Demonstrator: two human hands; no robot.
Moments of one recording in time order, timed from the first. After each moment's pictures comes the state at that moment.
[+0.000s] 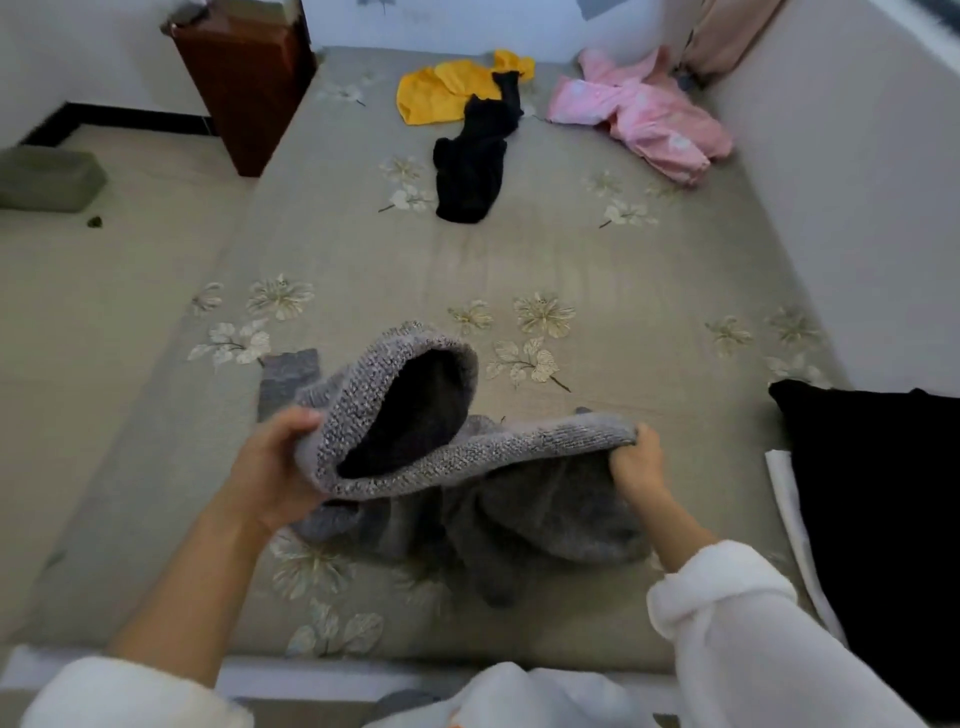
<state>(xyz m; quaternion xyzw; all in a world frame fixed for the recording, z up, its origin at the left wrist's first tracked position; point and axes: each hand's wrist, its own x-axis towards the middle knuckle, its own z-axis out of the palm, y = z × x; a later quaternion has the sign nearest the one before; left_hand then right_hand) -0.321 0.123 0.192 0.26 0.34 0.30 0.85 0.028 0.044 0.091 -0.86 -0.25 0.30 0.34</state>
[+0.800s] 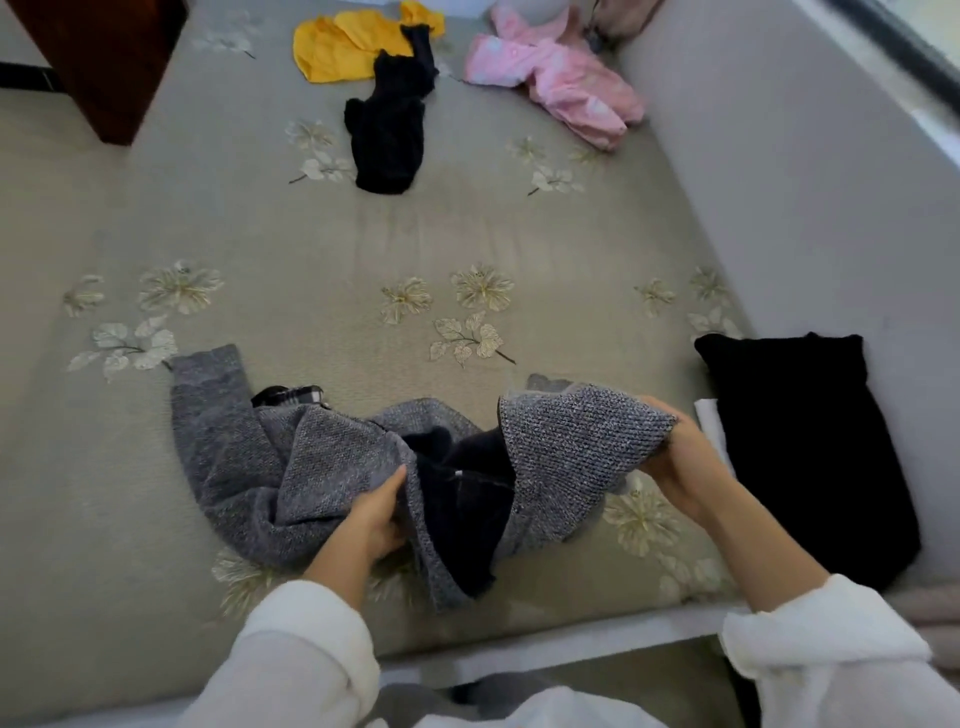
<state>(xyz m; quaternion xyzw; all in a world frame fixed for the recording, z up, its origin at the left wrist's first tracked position) -0.227 0.104 0.031 0.11 0.63 0.12 0.76 0.045 -0.014 0.167 -0.67 -0.21 0.49 0.51</state>
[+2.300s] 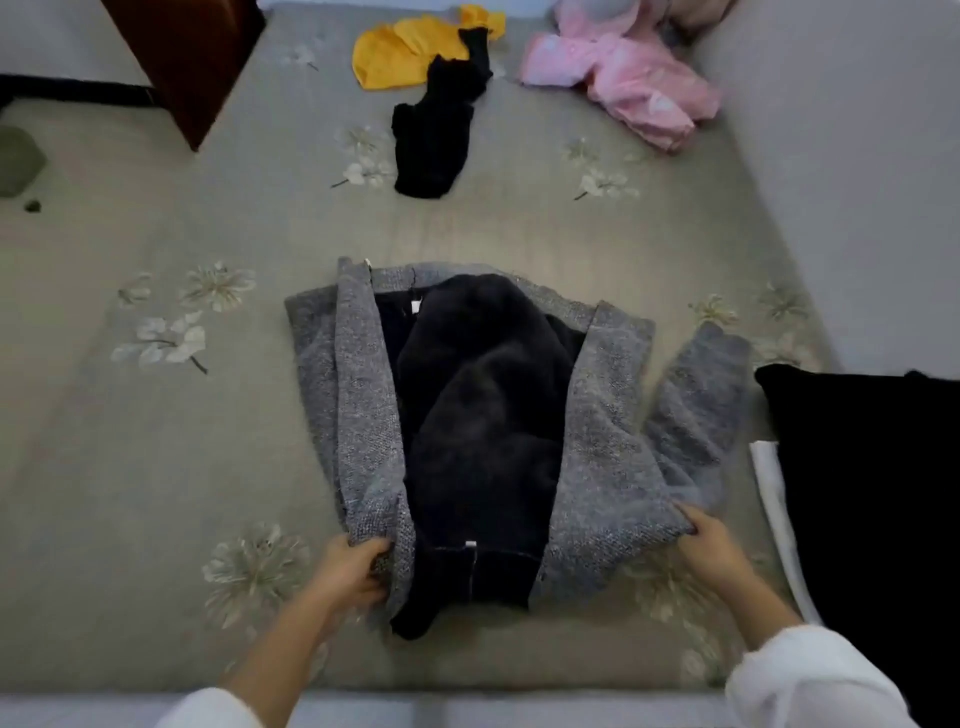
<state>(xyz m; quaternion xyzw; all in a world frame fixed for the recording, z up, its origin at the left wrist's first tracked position) -0.222 0.067 0.039 0.27 0.72 0.11 0.63 0.149 -0.053 0.040 -0.88 -0.27 0.37 0.14</state>
